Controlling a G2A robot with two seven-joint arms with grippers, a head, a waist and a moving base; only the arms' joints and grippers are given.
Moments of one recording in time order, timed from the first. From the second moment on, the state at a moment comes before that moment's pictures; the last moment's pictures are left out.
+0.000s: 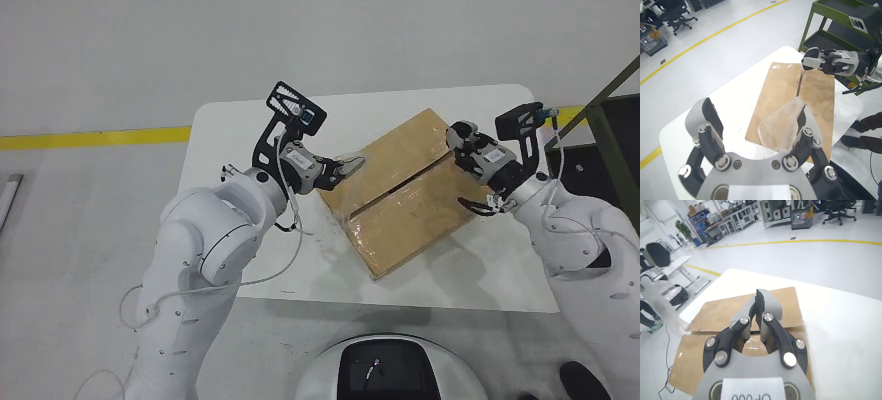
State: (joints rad) left arm 0.67 -1.22 -1.12 -1.93 0.99 -0.18 -0.94; right arm -1.09 -1.17 1.49 -1.74 -0.79 -0.19 0.35
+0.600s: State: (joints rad) left arm 0.68 -1.22 -1.13 -1.93 0.99 -0.18 -0.94; right arm -1.21 -1.16 1.51 -1.69 -0.77 -0.23 0.47
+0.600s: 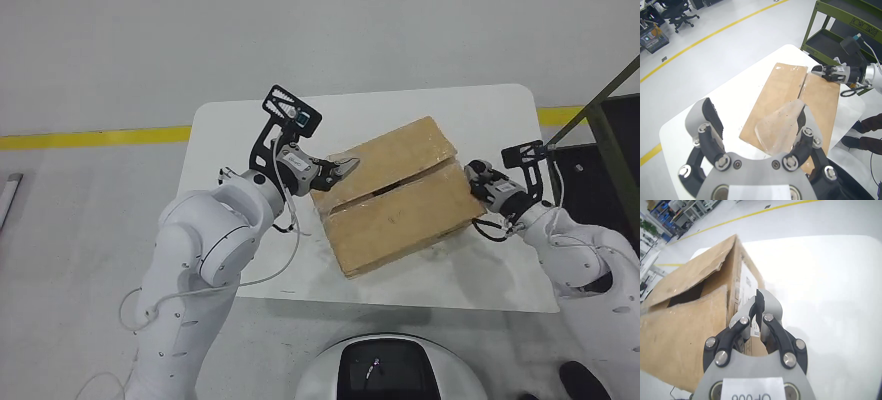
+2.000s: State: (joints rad) left arm 0.58 -1.21 -1.18 -1.96 1.00 -0.19 -0.97; right arm -1.00 -1.18 1.37 -1.68 -0.74 -0.14 0.40
